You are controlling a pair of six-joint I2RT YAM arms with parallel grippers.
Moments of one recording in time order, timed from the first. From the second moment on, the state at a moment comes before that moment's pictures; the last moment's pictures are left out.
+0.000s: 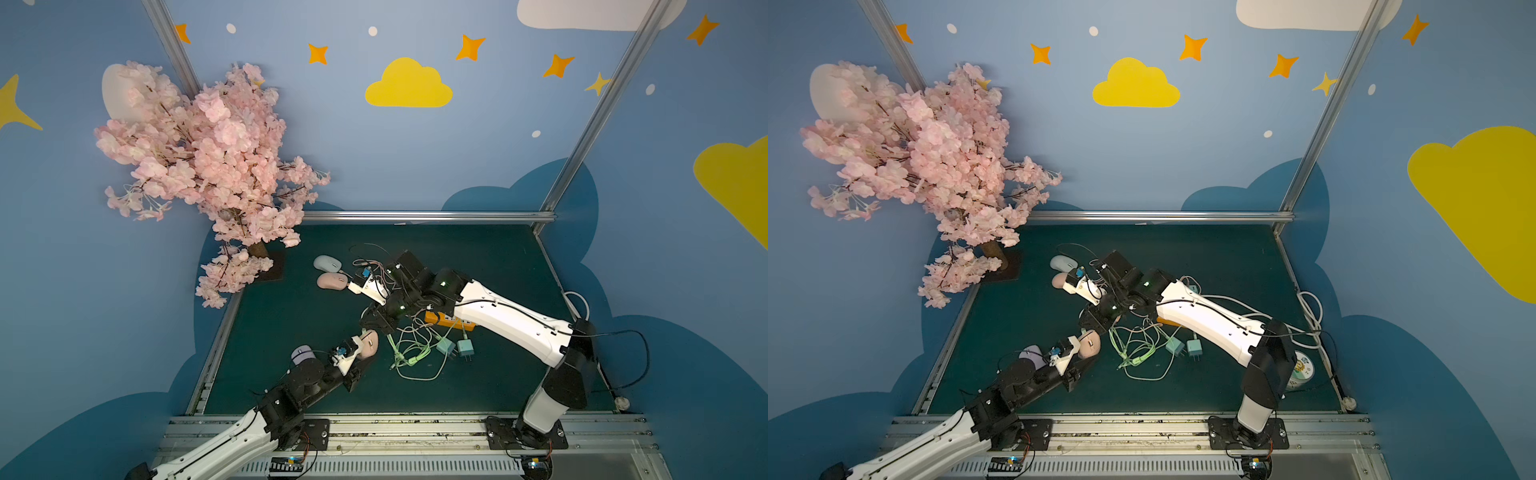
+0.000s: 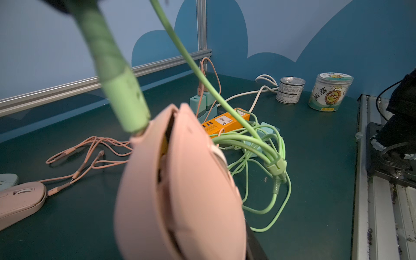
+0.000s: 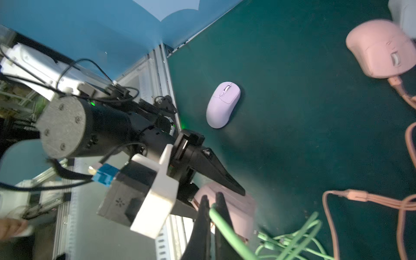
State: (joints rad) left arm -0.85 0.38 0.03 0.13 0.01 0.02; right arm 1.02 1.71 1.62 -0.75 -0.54 0.05
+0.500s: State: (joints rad) left arm -0.84 0.38 0.04 0.15 0.01 0.02; right arm 1.04 1.71 1.69 -0.81 -0.36 0.04
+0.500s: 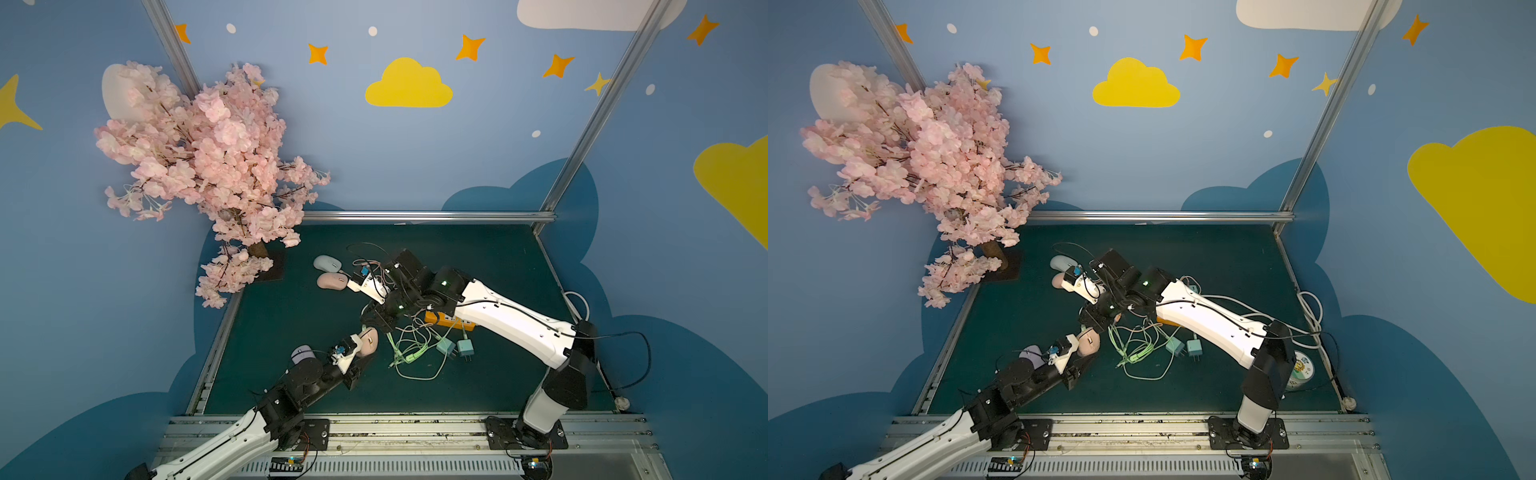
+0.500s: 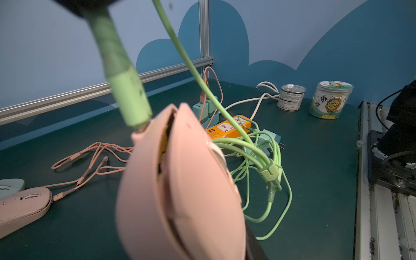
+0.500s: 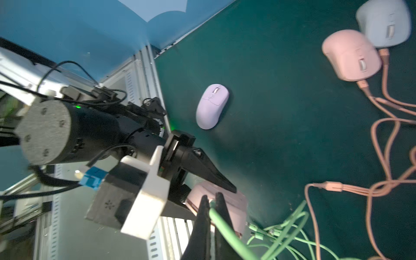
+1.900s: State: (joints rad) left arm -0.85 0.37 0.07 0.21 0.02 0.02; right arm 1.03 1.60 1.63 -0.77 -0.41 0.07
